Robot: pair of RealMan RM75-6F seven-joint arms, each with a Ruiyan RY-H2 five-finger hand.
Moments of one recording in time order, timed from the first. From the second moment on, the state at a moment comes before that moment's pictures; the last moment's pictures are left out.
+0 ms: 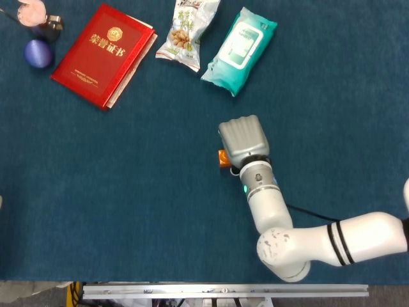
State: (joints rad) left arm 0.03 -1.14 0.04 -1.54 1.57 1.55 -0.05; right arm 1.12 -1.94 0.40 -1.72 -0.14 1.42 -1.30
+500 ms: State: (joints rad) left arm 0.03 -1.14 0.03 -1.56 1.57 1.56 -0.03; right arm 1.02 -1.71 0.32 -1.93 -0.32 1.40 -1.17
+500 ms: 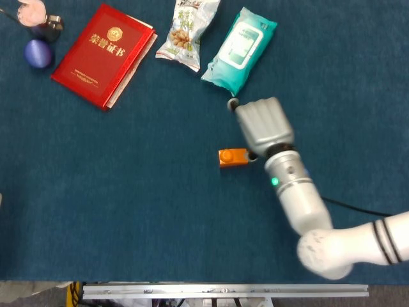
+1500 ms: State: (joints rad) left arm 0.01 -1.17 -0.01 -1.57 1.54 1.57 0.04; right arm 0.48 -1.21 -0.15 -1.73 -1.28 1.48 -0.47
